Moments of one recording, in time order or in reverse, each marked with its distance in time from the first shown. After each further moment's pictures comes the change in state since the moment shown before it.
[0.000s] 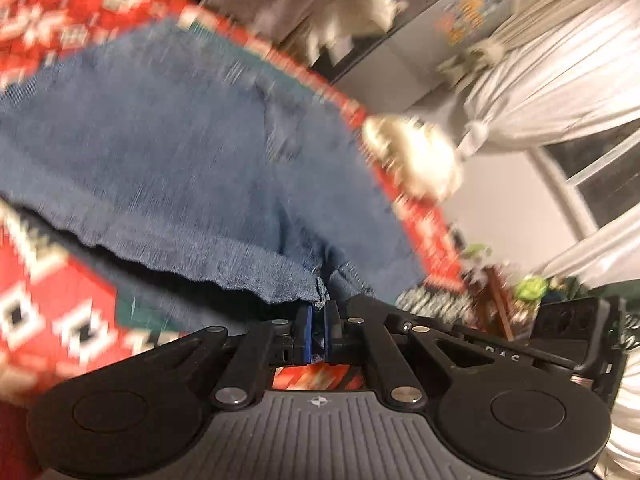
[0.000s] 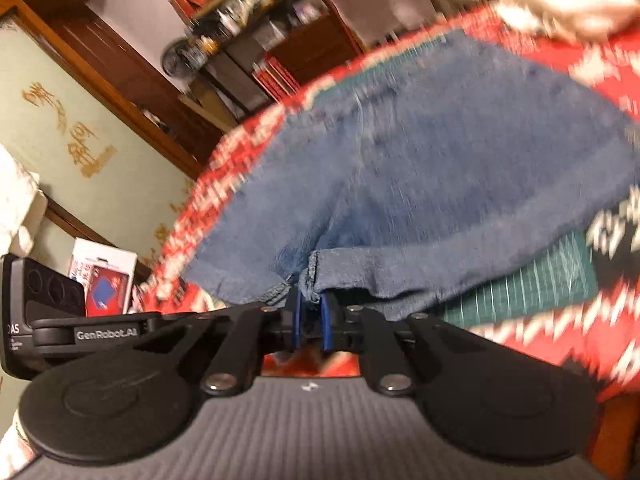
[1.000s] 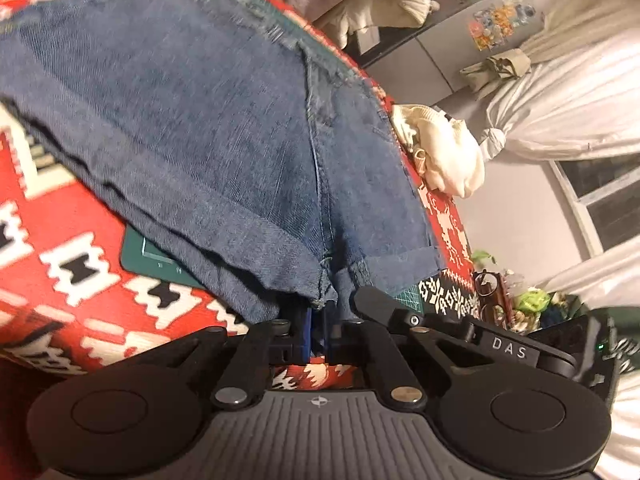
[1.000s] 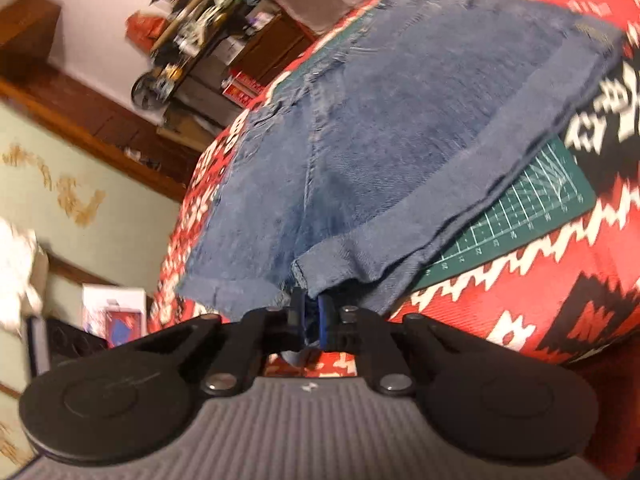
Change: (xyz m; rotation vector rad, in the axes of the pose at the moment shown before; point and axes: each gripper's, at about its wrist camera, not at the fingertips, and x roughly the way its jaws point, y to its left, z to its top) left arm 0.007 0.010 -0.013 -0.063 -0.026 -0.028; right arm 0.015 -0.021 -0.017 0.154 -0.034 0.001
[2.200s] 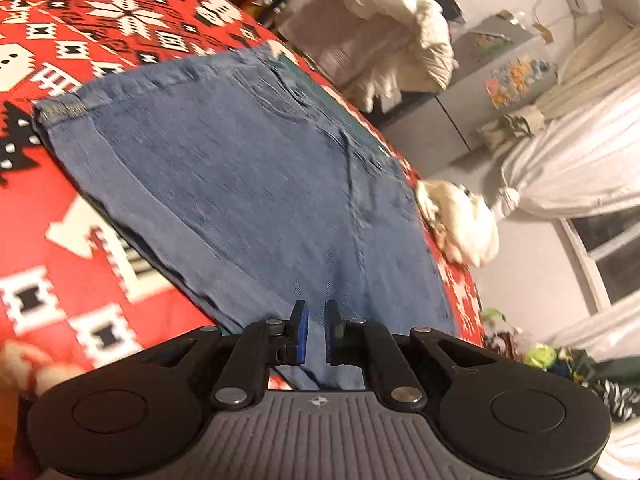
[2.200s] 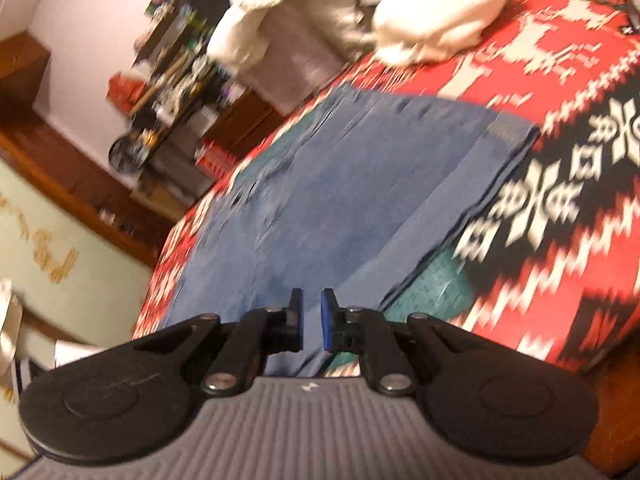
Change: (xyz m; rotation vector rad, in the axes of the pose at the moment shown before) left arm -0.033 0.043 0.041 -0.106 -0.158 0.056; right arm -0.055 -0.048 0.028 0.068 -0.266 -0.096
